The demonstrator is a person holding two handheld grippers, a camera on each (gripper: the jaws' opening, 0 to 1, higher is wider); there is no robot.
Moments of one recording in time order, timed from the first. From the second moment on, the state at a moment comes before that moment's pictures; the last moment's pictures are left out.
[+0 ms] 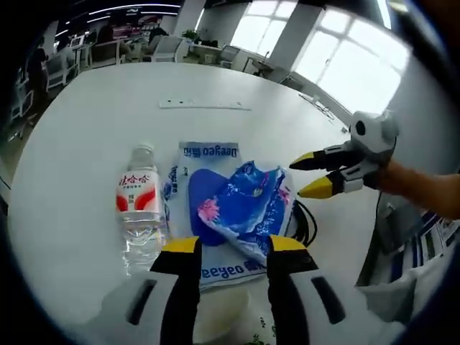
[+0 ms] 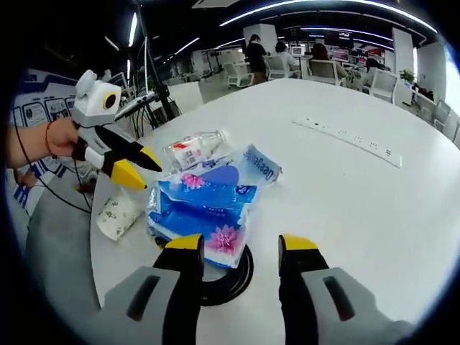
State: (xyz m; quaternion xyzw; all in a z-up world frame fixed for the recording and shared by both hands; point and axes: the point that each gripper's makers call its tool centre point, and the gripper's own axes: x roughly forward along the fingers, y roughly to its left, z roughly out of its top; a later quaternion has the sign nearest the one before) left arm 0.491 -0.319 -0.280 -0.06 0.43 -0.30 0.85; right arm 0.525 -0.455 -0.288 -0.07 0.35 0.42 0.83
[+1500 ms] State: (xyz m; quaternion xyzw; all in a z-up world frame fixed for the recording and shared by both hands) left arm 0.486 -0.333 -0.305 -0.04 0.48 -0.31 0.82; right arm 0.530 -0.449 -0.297 -0.04 0.35 0.42 0.84
